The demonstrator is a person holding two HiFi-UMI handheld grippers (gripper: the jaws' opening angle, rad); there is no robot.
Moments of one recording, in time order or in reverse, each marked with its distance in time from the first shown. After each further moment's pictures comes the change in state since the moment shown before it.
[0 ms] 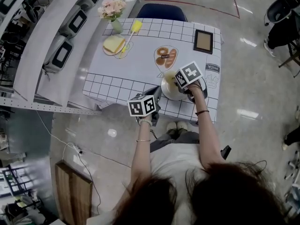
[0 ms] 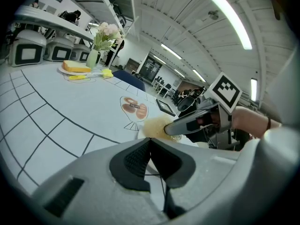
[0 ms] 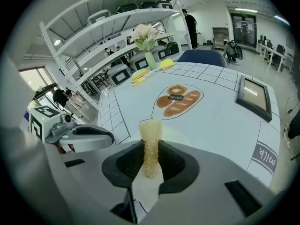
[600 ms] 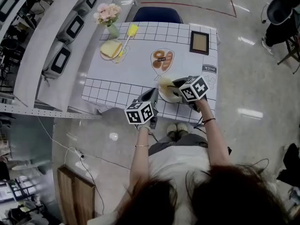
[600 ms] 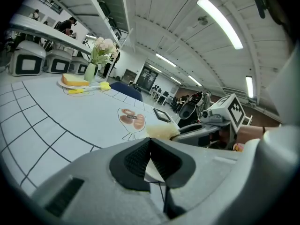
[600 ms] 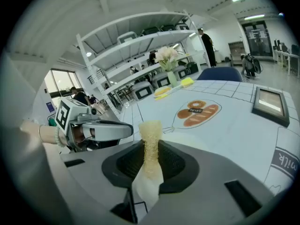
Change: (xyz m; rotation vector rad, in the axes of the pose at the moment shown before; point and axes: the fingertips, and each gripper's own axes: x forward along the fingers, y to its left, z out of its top) left arm -0.012 -0.010 0.017 0.065 -0.126 0.001; right arm -0.022 0.036 -0.008 -0.144 -0.246 0.229
